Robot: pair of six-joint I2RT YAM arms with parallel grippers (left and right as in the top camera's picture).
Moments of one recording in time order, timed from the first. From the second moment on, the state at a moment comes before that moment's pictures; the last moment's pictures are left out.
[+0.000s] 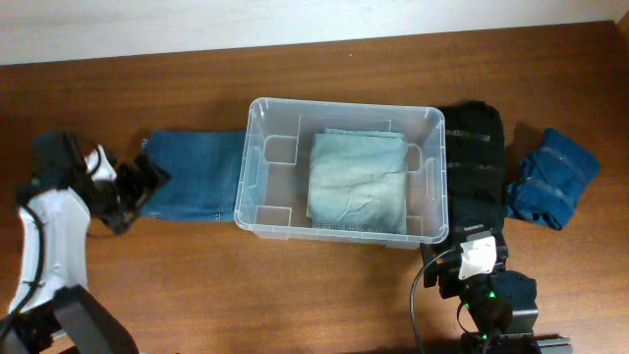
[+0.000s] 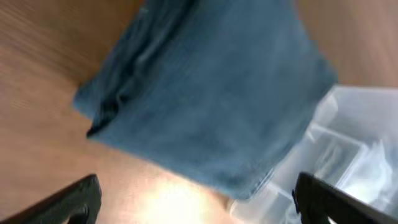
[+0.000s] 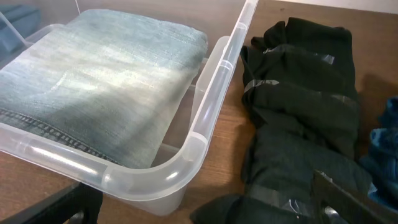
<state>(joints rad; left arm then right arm) 0.36 1.65 1.21 -0.84 0.42 -0.34 -0.04 0.01 0.16 -0.59 -0.15 -0.12</state>
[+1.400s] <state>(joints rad) 0.35 1.65 0.63 0.12 0.45 -0.94 -0.04 0.01 0.16 -0.59 -0.15 -0.12</state>
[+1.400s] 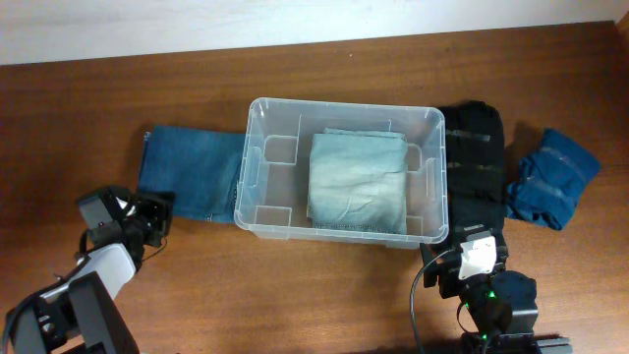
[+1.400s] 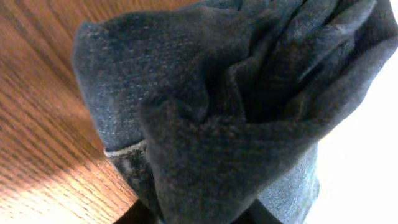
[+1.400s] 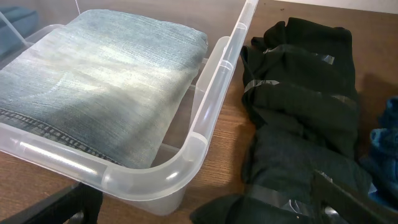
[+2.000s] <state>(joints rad) 0.31 1.64 1.14 -0.60 0.49 -0.39 -0.04 0.01 0.16 -0.59 -0.15 -0.12</state>
